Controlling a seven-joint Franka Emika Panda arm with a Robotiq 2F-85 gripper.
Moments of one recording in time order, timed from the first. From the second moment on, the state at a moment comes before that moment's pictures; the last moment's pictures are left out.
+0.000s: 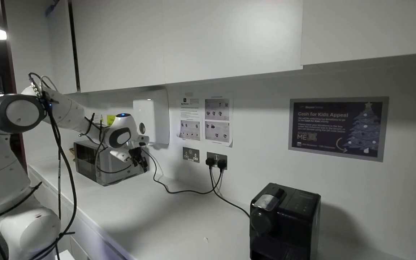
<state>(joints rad) 0.15 -0.29 0.16 -2.40 0.16 2.50 0.22</state>
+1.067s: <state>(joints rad) -0.03 -0.22 0.05 -2.26 0.02 2.69 0.26</state>
